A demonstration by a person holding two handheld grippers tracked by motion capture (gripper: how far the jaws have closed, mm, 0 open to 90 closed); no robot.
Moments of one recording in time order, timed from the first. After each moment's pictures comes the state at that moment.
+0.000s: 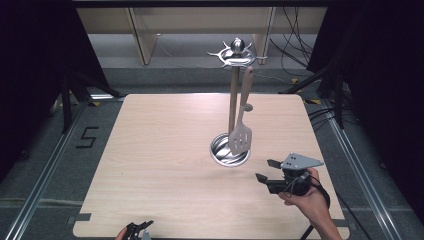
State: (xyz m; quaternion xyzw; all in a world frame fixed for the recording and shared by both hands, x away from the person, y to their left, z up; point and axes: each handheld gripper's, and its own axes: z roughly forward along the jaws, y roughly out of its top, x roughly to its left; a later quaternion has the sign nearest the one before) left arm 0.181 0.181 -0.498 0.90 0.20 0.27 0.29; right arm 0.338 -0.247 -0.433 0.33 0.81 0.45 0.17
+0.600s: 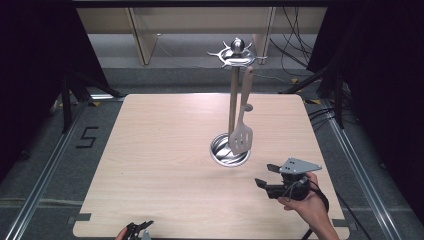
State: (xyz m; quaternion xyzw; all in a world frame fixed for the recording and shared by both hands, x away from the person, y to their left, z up) left arm 0.181 0.181 -0.498 0.90 0.20 0.27 0.29; right arm 0.332 -0.246 -0.444 0.33 0.82 0.44 0.16
